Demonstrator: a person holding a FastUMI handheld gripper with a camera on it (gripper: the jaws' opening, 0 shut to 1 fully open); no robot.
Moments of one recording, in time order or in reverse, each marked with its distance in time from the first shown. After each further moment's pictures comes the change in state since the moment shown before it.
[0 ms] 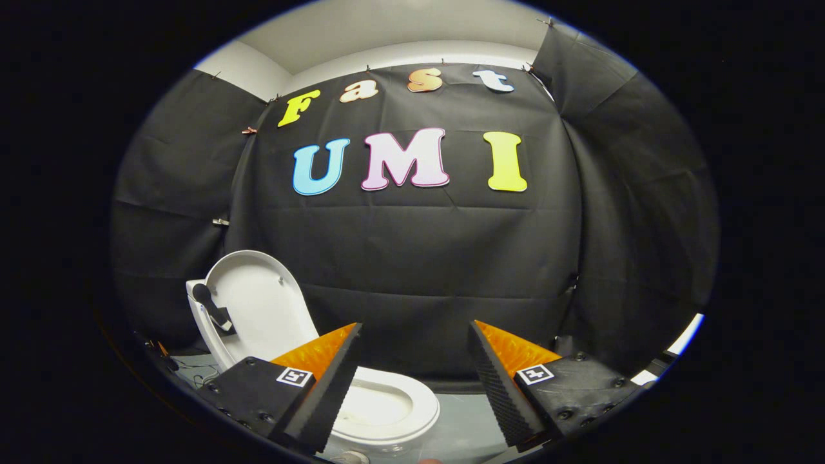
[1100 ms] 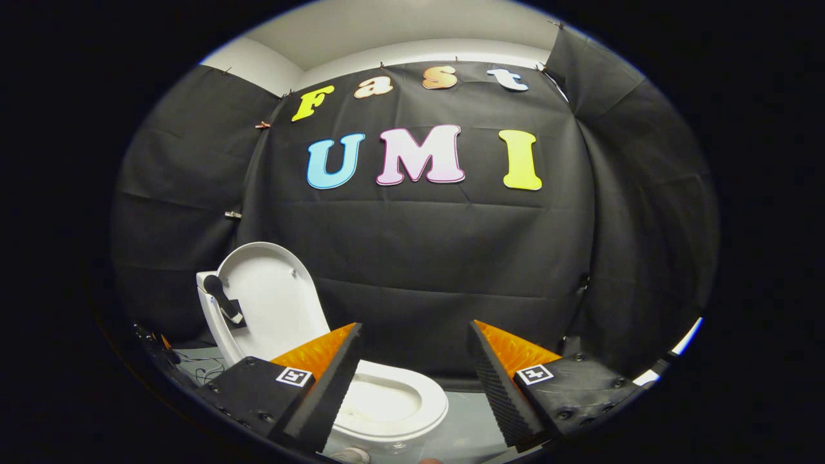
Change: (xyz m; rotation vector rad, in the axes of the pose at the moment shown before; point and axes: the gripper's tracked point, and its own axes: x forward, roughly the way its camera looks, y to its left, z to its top) arm -0.005 0.017 -0.003 -0.016 0.011 0.048
